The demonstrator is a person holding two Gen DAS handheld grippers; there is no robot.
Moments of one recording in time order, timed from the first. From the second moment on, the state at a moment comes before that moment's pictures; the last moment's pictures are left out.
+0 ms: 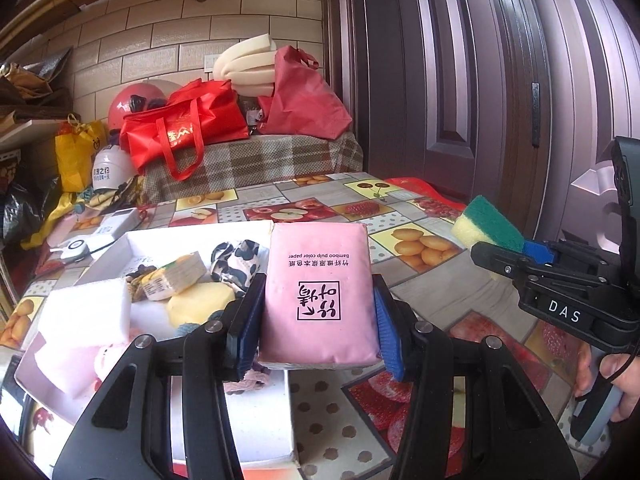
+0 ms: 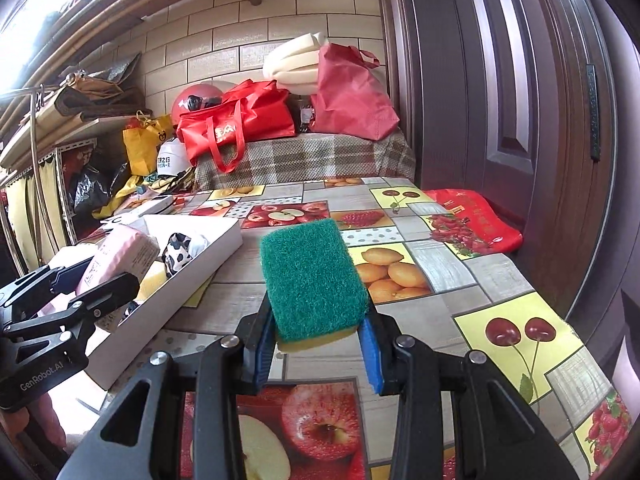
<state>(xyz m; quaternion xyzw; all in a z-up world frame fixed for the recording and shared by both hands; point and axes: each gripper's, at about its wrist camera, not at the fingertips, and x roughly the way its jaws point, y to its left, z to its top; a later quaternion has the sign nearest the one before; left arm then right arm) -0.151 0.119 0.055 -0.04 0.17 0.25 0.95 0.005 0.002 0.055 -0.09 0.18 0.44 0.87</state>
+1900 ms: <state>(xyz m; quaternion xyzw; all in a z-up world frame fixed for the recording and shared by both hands) -0.220 0.250 0.047 -0.12 0.16 0.41 0.89 -0.091 0.148 0.044 -0.16 0.17 0.57 0.79</state>
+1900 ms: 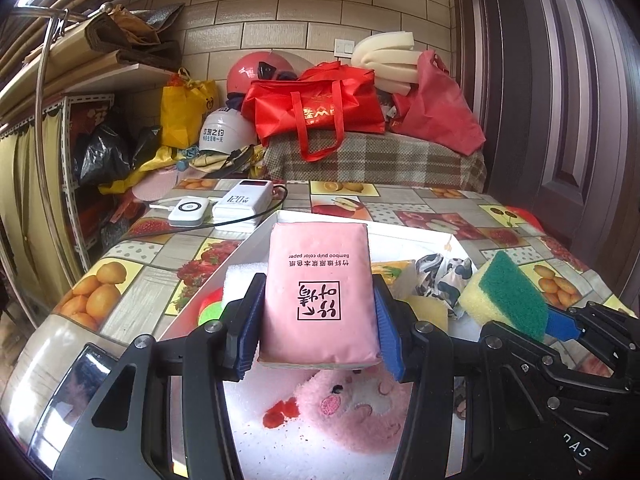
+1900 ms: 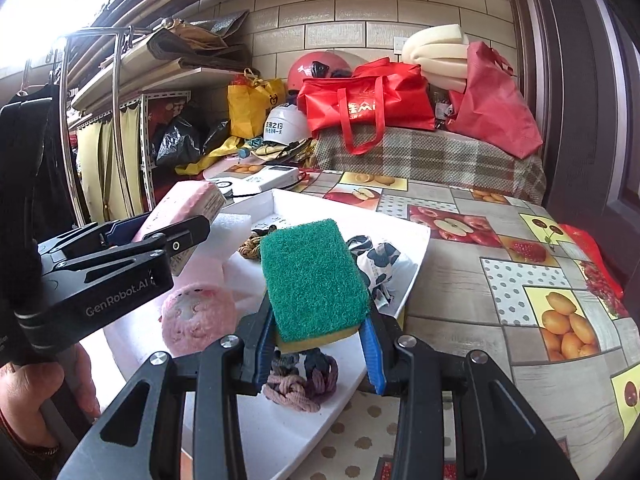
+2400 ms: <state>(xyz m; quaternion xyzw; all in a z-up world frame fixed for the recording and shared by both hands) -0.216 0.258 0.048 -0.12 0.16 0.42 0.88 -0.103 0.168 0.041 -0.20 0.15 0.57 0.78</state>
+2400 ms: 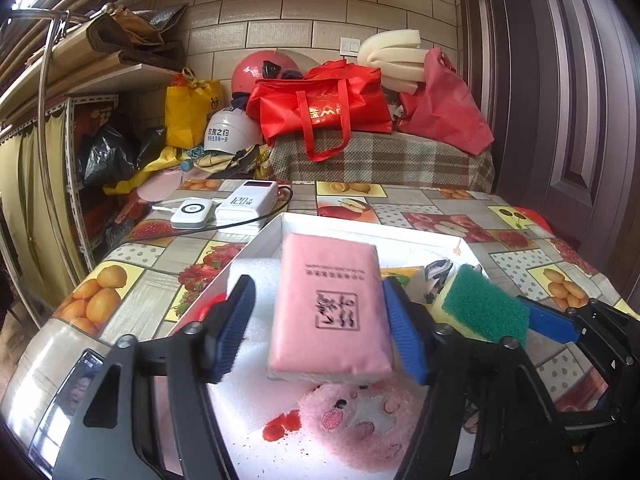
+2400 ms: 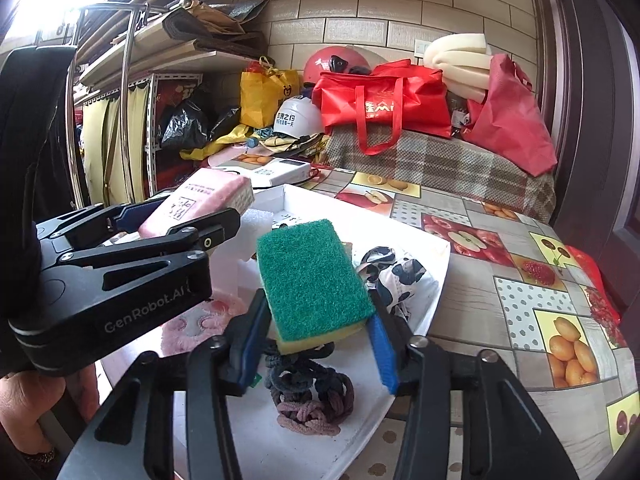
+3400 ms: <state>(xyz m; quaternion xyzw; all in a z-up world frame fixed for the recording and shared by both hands) -0.235 0.233 0.048 -0.14 0.12 0.43 0.88 -0.091 0.135 0.050 -0.13 0.14 0.52 0.83</state>
